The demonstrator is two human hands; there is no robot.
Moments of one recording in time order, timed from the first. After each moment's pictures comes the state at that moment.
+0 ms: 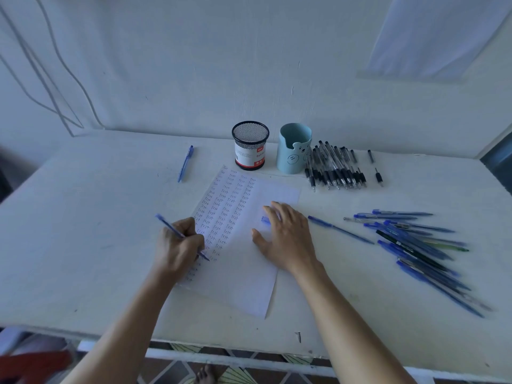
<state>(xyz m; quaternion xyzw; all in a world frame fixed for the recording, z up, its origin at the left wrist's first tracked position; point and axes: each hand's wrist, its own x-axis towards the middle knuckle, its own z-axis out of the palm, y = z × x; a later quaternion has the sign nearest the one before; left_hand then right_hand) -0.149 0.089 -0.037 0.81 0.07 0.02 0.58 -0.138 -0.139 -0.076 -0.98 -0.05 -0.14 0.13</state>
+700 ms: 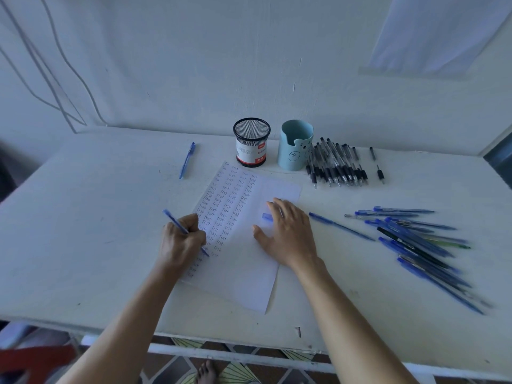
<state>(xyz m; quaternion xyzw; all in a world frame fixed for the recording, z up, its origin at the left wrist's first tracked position) -0.152 0.088 -0.040 0.85 0.03 0.04 0.52 -0.140 -0.138 -0.074 -0.98 -0.03 -0.12 0.14</state>
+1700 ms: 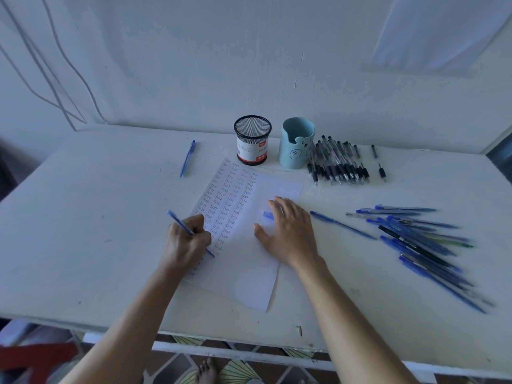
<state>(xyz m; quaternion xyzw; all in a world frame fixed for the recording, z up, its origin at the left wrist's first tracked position) -0.151 0.086 -0.046 0.86 0.00 0.04 0.52 -0.141 -0.138 -0.072 -0.98 -0.03 -0.11 0.14</state>
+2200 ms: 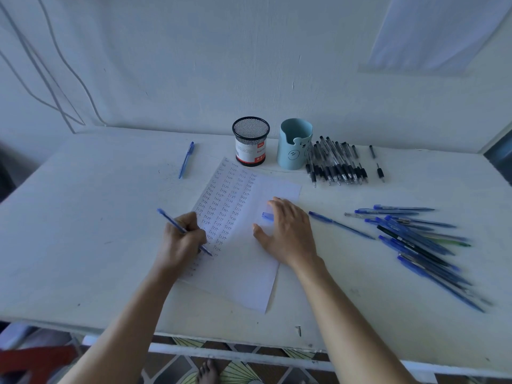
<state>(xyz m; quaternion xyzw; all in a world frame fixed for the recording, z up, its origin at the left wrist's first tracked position) -0.146 0.090 -0.046 0.79 0.04 0.02 0.61 -0.142 -0.138 -0.071 -0.98 -0.03 -0.12 0.18</state>
